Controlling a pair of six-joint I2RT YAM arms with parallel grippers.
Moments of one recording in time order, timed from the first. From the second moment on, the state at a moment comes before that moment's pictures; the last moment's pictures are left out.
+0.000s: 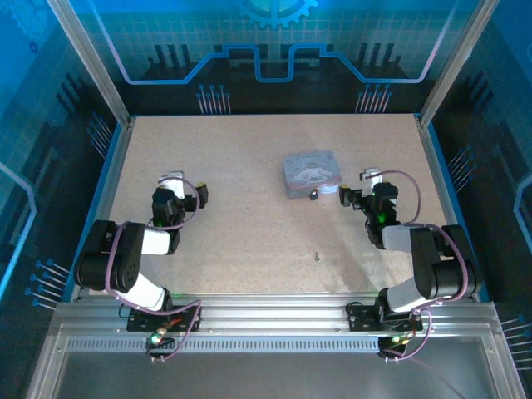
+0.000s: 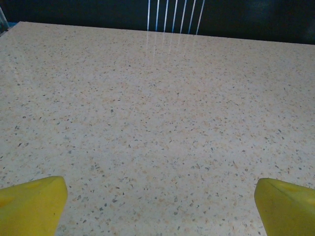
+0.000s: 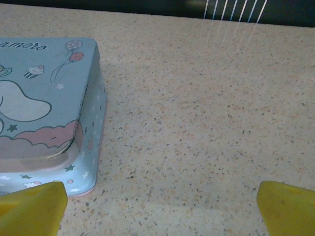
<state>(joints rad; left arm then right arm) -0.01 1.54 0.33 0.90 -0.02 -0.11 0.05 1.48 0.42 0.63 0.01 -0.05</state>
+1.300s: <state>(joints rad) -0.37 1.60 0.95 0.02 0.29 -0.79 -0.01 1.64 0.97 -0.13 -0.53 0.30</state>
